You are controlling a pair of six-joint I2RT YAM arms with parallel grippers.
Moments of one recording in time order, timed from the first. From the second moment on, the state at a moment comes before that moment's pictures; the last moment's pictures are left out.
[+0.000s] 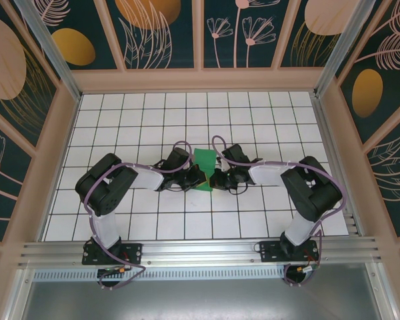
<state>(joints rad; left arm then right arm) -0.69 1.87 0.78 0.28 0.46 -1.12 0.63 1.69 0.78 -0.14 -0.47 0.68</state>
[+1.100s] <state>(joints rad) -0.69 1.87 0.78 0.29 0.45 -1.13 0.65 1.68 0.76 -0.14 -0.49 0.68</state>
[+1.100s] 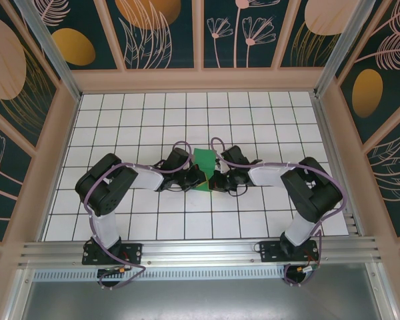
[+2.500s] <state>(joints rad) -0.69 1.87 0.77 0.31 0.45 -1.13 0.63 1.67 0.73 -0.13 -0.50 0.70</state>
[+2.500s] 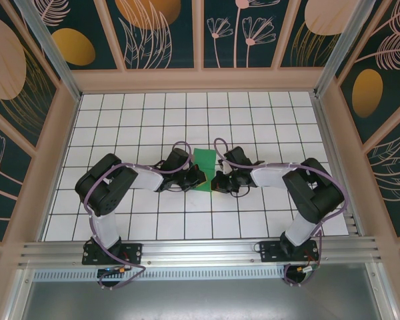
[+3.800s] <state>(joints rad) -0.68 1.83 0.81 0.19 0.29 -1.07 0.64 1.70 0.75 -0.12 -0.49 0.67</state>
